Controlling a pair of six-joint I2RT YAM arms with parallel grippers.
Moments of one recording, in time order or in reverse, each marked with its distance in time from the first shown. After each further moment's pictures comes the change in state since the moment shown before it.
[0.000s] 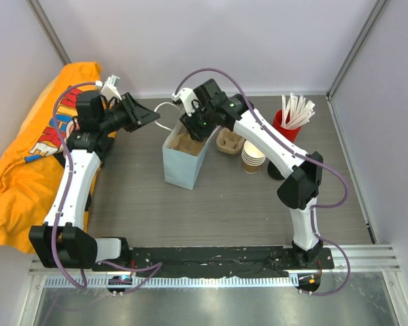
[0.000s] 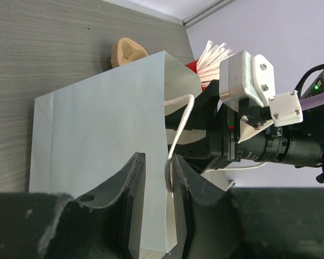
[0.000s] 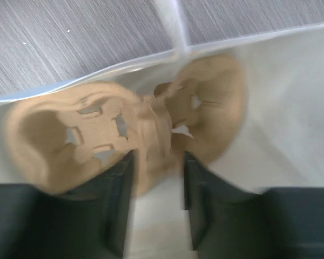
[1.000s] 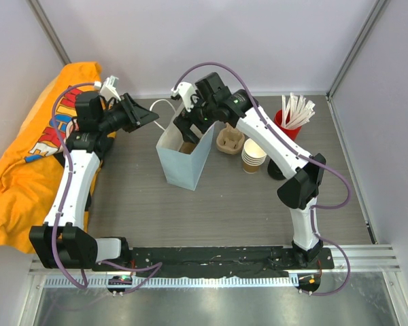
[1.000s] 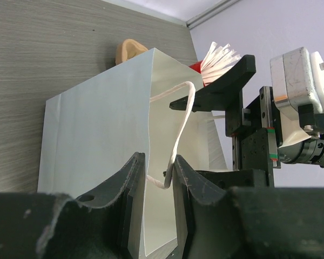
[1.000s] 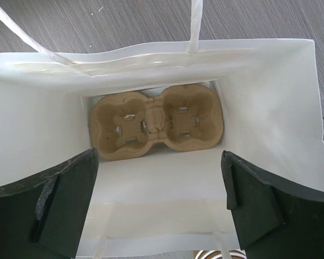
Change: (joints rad) left arm 0.012 -0.002 -0.008 0.000 -0.003 0.011; right arm 0.002 0.002 0.093 -0.030 -0.080 -0.056
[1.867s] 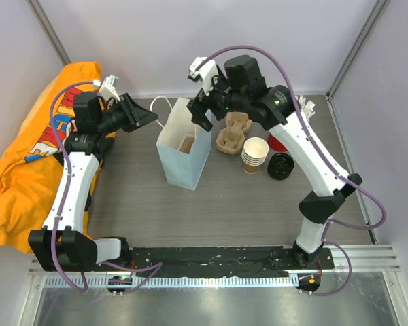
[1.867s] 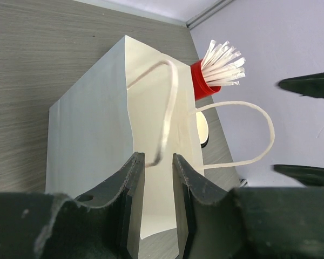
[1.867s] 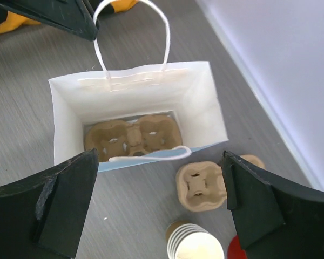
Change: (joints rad) left arm 0.000 -0.023 0.000 0.000 0.005 0.049; right arm 0.000 -0.217 0.034 0.018 0.041 -0.030
